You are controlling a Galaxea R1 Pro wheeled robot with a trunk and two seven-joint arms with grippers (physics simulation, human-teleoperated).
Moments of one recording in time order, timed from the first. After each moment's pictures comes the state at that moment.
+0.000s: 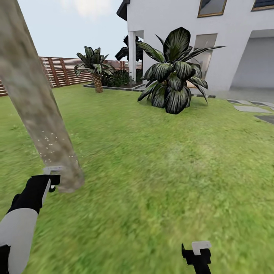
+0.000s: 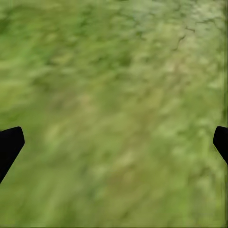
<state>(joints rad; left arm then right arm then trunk) -0.85 0.22 0.34 -0.77 -0.30 0.60 -0.04 -0.45 -0.02 0.02 -0.12 0.16 -0.47 -0.25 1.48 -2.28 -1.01</state>
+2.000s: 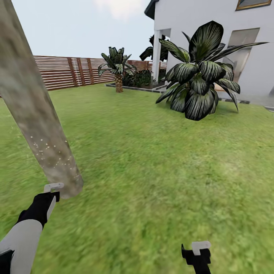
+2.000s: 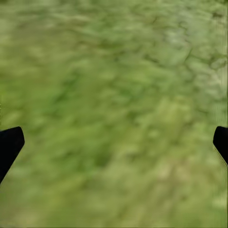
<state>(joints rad) -0.79 0.18 0.44 -0.57 -0.30 0.43 0.17 -0.45 -0.02 0.02 -0.12 0.16 -0.47 -0.24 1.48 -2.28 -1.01</state>
